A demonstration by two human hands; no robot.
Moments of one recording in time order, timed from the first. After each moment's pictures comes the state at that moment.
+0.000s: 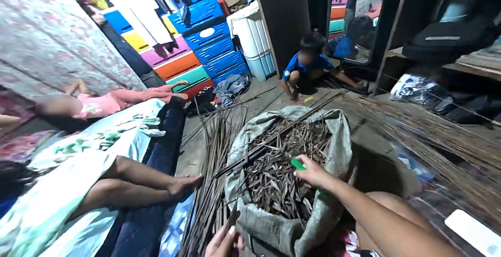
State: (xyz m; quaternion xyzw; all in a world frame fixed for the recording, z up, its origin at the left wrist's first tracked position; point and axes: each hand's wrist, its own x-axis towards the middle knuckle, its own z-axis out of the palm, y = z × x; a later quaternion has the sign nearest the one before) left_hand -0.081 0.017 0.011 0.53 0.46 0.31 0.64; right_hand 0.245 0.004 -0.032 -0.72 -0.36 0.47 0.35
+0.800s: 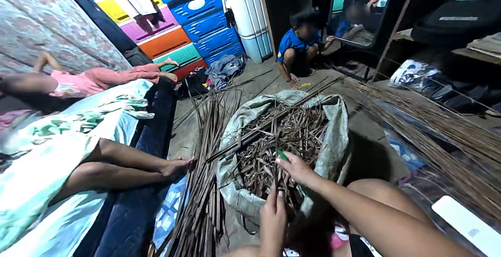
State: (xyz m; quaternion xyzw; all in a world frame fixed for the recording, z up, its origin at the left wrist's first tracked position) left_hand 0.039 -0.009 -0.055 0.71 0.50 0.19 0.45; right_hand 0.211 0.008 -0.048 -0.64 -0.39 0.51 0.42
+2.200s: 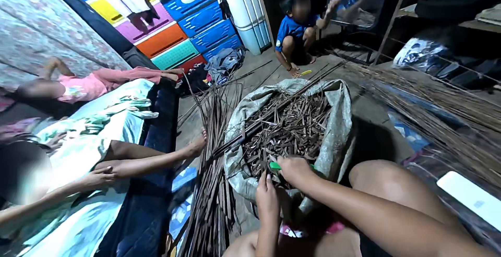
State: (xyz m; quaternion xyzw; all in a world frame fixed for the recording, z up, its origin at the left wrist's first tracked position) left_hand 0.027 0.018 -0.062 0.69 0.58 0.22 0.39; right_hand 0.161 0.014 -0.041 -0.77 -0.53 0.33 0.06
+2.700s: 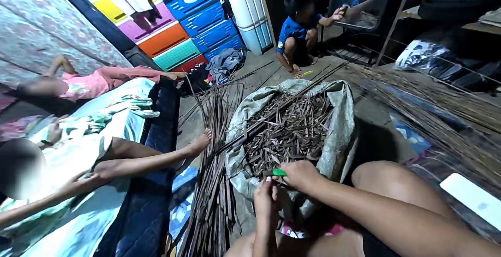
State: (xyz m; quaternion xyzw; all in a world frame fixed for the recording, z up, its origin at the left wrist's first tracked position) left_hand 0.019 0.023 -0.063 0.40 0.51 0.33 0.69; right_hand 0.164 0.000 -0.037 -0.73 -0.59 0.34 0.04
